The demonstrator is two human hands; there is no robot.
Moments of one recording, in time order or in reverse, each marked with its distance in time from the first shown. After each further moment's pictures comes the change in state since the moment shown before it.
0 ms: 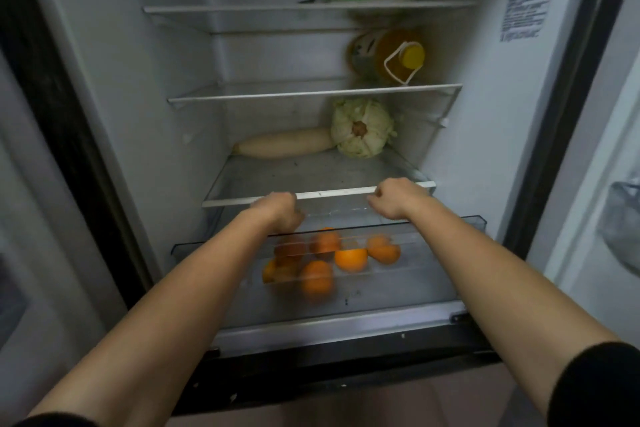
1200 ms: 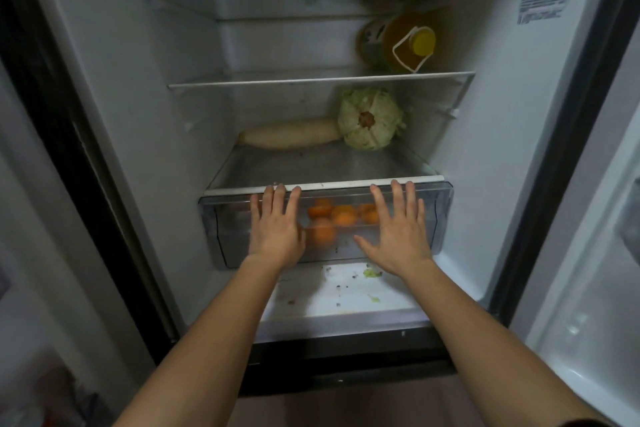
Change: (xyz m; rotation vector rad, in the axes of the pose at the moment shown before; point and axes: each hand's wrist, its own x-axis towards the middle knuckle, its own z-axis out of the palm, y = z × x) left_hand -0.017 -0.005 0.086 0.098 0.560 0.024; right_hand -0.009 0.026 0.120 -0.084 0.456 -0.169
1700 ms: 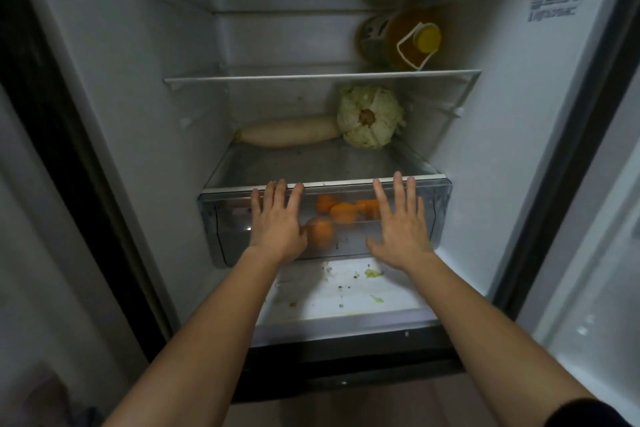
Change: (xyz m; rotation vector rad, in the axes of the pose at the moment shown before) left_hand 0.017 -0.007 0.006 -0.048 -0.050 0.013; right_hand 0.012 -0.001 -0.001 0.005 -0.064 0.009
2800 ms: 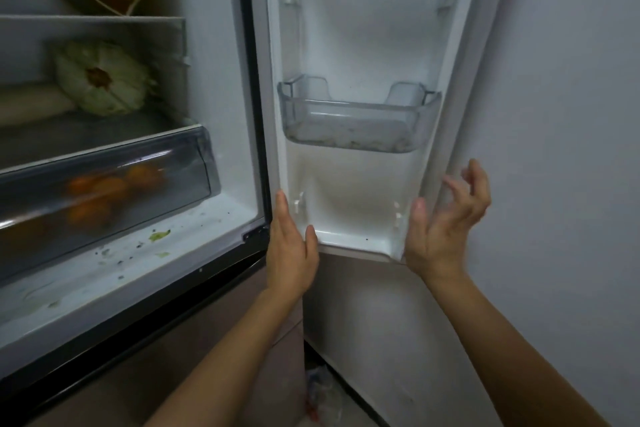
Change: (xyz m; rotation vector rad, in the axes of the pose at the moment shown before) left_hand -0.194 0.323 0.021 -1.076 -0.061 0.351; right_hand -0.344 0.178 -0.157 0.086 1.085 0.363
